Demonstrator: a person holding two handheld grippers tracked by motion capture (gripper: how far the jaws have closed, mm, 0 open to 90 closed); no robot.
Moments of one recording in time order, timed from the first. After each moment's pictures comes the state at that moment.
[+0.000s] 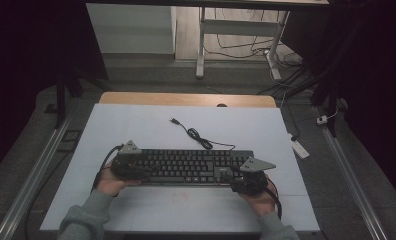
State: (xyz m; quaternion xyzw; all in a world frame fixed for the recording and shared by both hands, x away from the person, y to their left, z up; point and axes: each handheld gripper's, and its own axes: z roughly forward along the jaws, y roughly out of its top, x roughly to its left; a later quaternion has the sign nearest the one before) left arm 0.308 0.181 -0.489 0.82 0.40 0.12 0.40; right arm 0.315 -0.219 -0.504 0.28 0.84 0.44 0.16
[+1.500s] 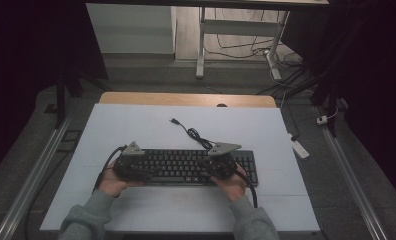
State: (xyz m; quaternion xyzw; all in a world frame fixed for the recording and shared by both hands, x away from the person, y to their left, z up) left arm 0.310 0.176 -0.493 0.83 0.39 0.11 0.39; right arm 0.351 -0.130 -0.492 0.25 0.86 0.44 0.11
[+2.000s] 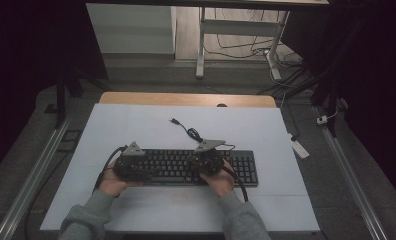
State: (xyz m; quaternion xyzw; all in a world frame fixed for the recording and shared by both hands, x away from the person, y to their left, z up) left arm 0.310 0.175 -0.494 0.83 0.39 0.11 0.39; right arm 0.365 -0.097 -0.503 0.25 0.87 0.41 0.09
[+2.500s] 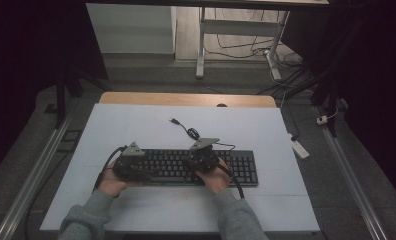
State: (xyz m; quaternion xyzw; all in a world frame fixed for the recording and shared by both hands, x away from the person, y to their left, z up) left arm 0.310 0.177 -0.494 0.83 0.39 0.11 0.38; right arm 0.376 -0.084 -0.512 0.26 0.87 0.40 0.09
